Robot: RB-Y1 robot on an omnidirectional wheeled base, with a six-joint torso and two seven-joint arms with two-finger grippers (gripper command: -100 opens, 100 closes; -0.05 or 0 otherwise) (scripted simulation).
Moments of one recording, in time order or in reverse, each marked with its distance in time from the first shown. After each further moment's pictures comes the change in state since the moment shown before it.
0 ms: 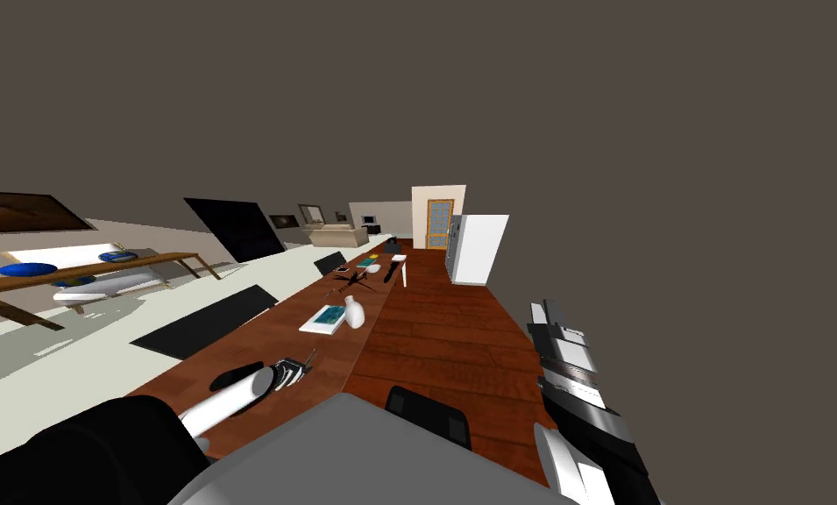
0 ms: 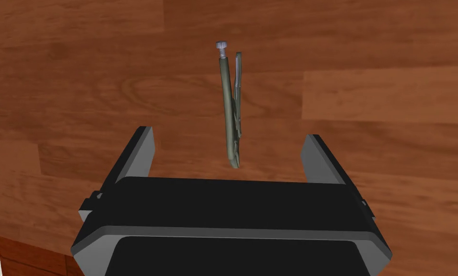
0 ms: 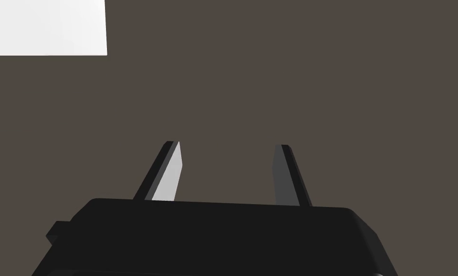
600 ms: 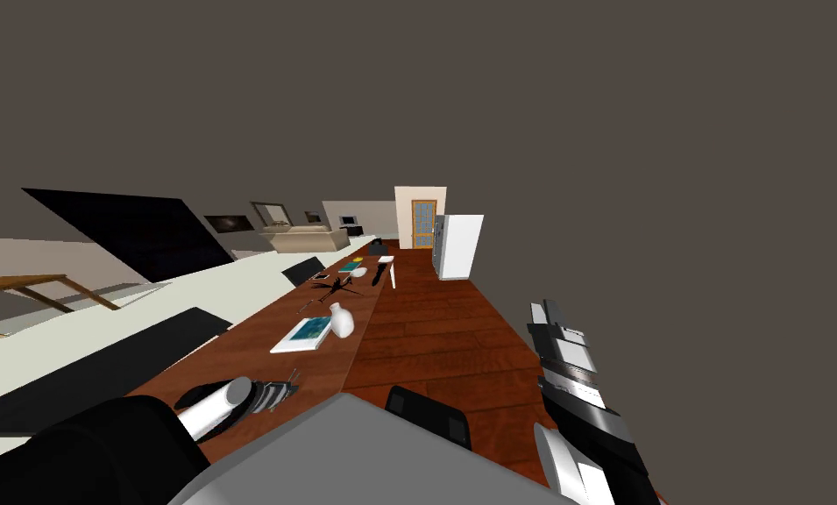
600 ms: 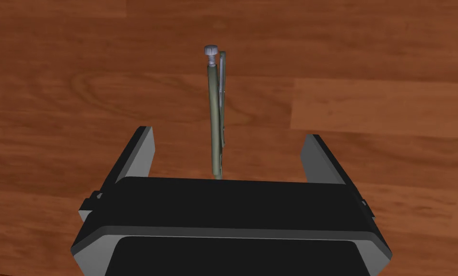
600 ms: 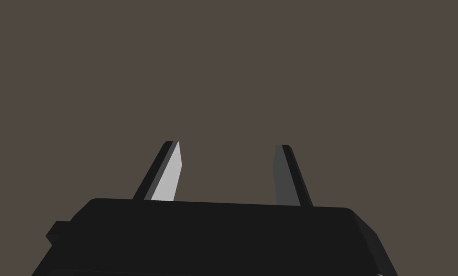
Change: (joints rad) left arm -0.003 0.030 0.090 0.129 0.090 0.171 0.076; right arm 0.000 0.000 0.000 0.000 0.000 0.000 0.000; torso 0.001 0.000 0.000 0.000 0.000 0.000
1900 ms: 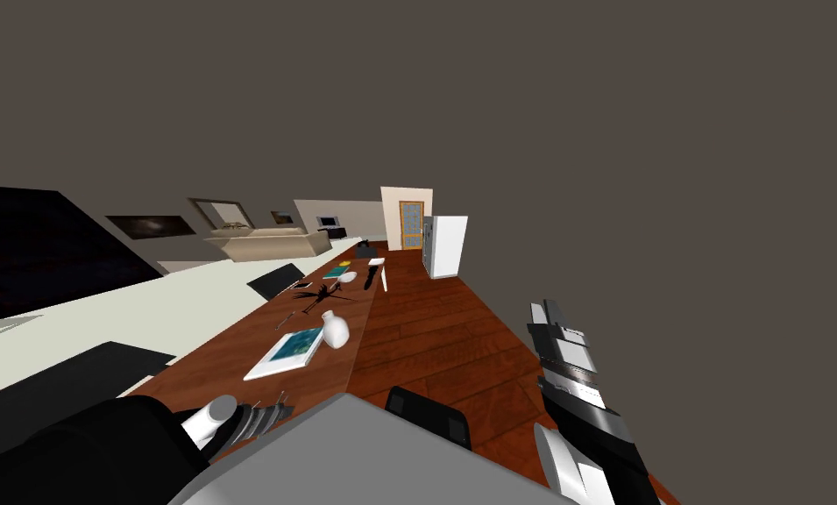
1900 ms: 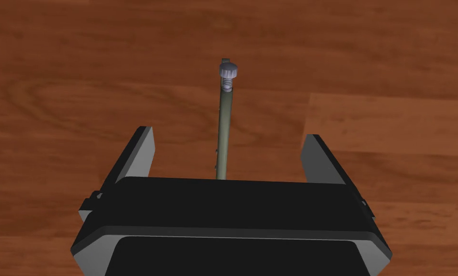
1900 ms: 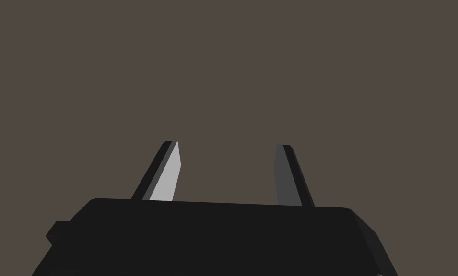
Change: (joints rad) left arm -0.020 -0.023 0.063 0.151 0.052 0.096 0.024; right arm 0.000 0.000 0.000 0.000 0.000 0.000 0.000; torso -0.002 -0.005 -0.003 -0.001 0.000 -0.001
